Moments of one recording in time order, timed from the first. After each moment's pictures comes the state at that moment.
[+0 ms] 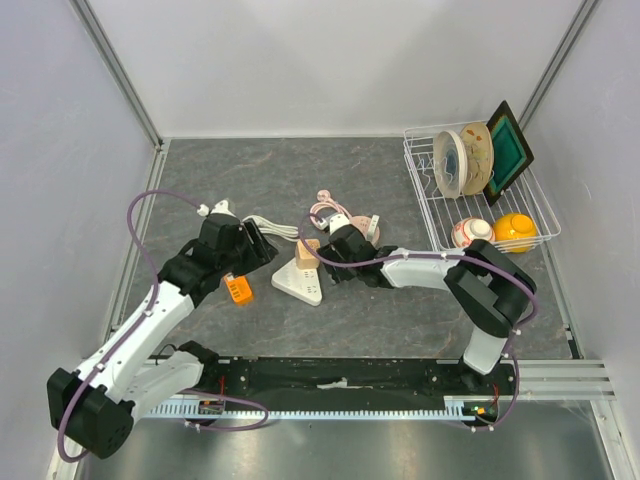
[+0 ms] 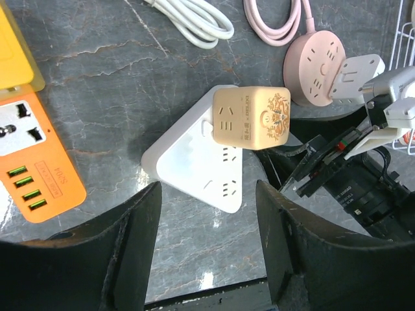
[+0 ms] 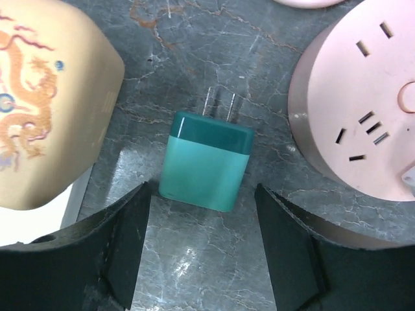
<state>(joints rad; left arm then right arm) -0.45 0.95 0.78 -0.55 -0.06 -0.79 0.84 1.76 0.92 0.01 0.20 0.25</state>
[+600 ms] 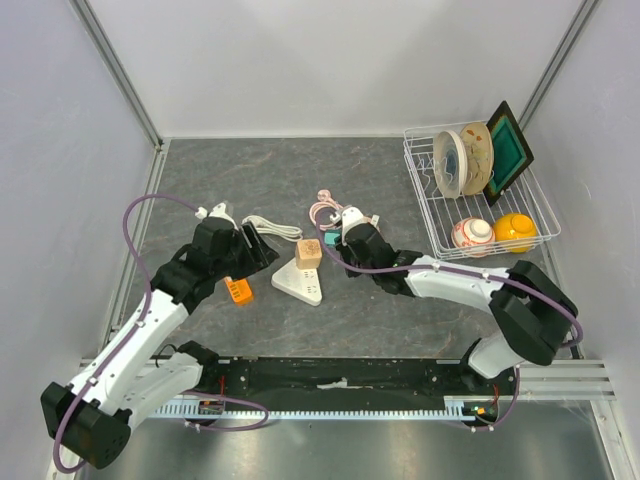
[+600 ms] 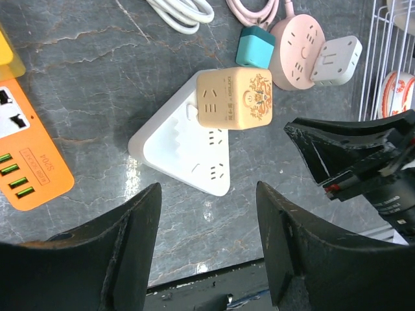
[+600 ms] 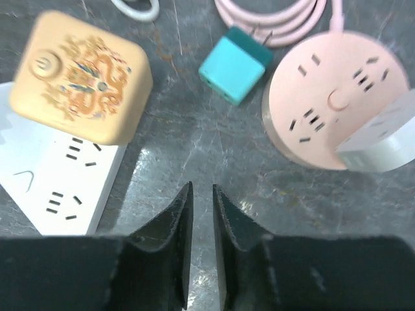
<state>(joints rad) -0.45 0.88 0.78 -0.60 -0.01 -0.79 0.86 1.55 0.84 0.02 0.22 0.23</state>
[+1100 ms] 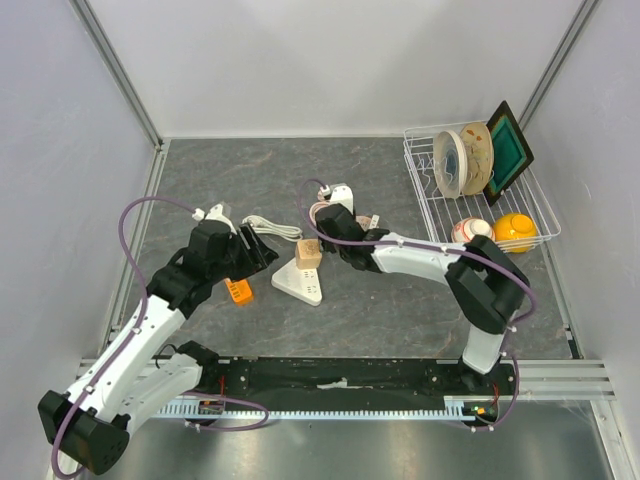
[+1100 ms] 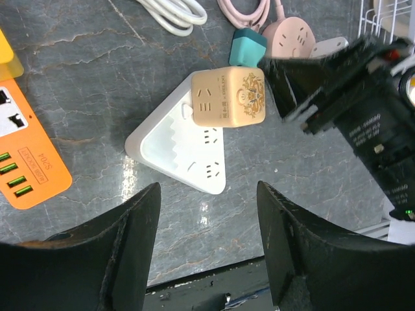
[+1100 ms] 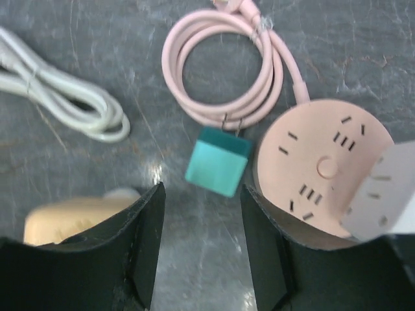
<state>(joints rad) -0.45 0.84 0.77 -0.60 0.00 -0.79 0.86 1.77 1.11 -0.04 0.44 0.44</state>
